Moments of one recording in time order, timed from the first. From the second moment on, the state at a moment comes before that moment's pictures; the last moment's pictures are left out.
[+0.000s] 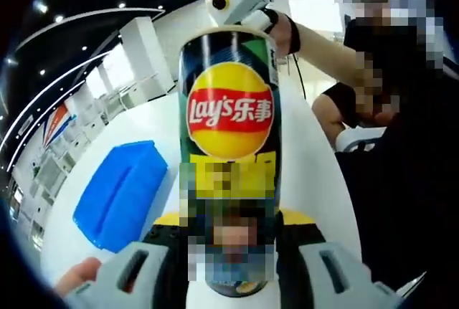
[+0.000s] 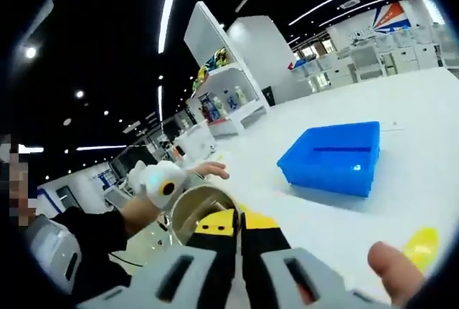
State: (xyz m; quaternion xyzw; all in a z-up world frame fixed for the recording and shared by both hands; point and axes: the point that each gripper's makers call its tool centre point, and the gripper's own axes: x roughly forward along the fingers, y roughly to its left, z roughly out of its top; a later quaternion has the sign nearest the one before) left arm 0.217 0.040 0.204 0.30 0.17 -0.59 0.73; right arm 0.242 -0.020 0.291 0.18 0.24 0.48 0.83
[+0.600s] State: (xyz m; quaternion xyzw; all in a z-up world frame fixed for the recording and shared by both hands) left arm 0.222 0.062 0.188 0.33 0.18 -0.59 0.72; right arm 0.246 -0.025 0.209 0.24 0.26 0.44 0.83
